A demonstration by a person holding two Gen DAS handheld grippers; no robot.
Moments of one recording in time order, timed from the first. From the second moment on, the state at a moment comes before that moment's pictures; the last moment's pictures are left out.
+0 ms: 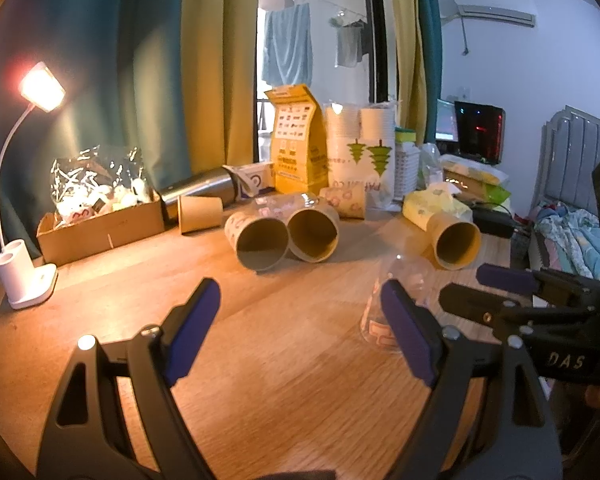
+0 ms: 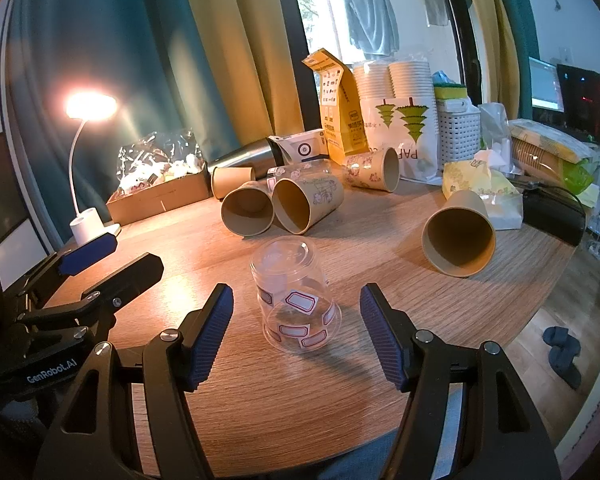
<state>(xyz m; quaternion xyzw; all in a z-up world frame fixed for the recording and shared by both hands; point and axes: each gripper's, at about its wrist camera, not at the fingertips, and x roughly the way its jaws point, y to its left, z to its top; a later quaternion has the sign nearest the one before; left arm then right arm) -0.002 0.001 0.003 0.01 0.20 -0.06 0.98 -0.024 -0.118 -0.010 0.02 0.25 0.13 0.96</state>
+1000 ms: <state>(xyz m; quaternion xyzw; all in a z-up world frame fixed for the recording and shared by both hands) -0.002 -0.001 0.003 0.01 0.20 -0.06 0.98 -0.024 -0.118 -0.011 0.03 0.26 0.13 0.96</state>
